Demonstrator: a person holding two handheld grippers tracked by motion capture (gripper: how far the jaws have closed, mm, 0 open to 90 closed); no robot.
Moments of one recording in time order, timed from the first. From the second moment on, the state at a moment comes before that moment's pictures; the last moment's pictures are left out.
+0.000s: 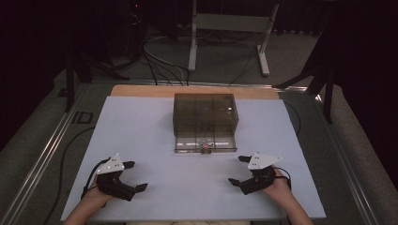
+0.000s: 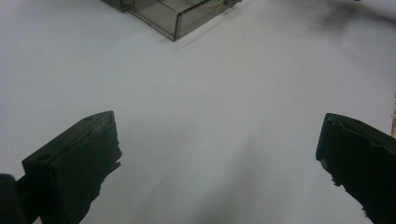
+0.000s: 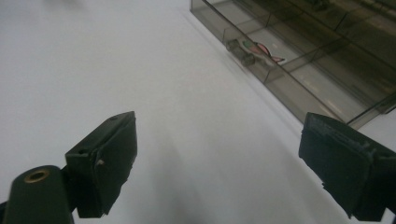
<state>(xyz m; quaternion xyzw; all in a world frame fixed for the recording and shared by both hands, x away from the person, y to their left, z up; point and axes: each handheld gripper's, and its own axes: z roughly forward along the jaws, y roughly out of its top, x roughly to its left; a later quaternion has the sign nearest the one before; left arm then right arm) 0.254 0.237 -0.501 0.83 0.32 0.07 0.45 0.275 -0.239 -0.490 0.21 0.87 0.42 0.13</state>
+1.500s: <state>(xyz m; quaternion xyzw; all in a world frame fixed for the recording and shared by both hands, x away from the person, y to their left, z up) 0.250 0.234 -0.497 0.83 0.31 0.07 0.46 0.290 -0.206 -0.427 0.22 0.86 0.42 0.18</state>
